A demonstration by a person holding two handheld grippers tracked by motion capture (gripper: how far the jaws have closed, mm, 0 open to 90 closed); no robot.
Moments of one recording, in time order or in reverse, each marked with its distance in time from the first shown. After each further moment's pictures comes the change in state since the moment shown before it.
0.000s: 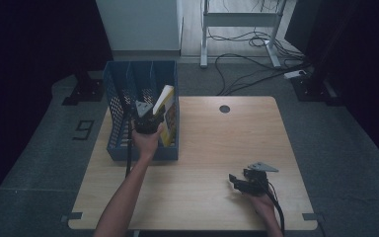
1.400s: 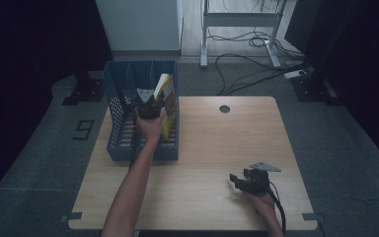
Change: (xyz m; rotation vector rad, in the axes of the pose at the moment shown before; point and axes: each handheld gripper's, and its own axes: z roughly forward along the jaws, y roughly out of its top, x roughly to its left) left arm 0.008 0.017 0.048 -0.072 0.102 -0.026; right arm -0.005 0.000 -0.001 -0.011 0.028 0.035
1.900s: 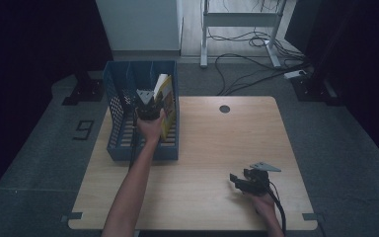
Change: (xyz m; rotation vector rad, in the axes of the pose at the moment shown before) left arm 0.004 -0.008 0.002 -0.014 0.039 0.022; right arm 0.000 0.000 0.000 0.000 0.000 0.002
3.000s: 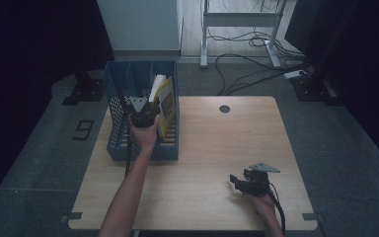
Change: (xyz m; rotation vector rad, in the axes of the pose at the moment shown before) left arm 0.010 -0.008 -0.027 -0.006 -0.006 -0.027; right arm 0.002 -0.001 -0.001 0.003 -0.012 -0.015
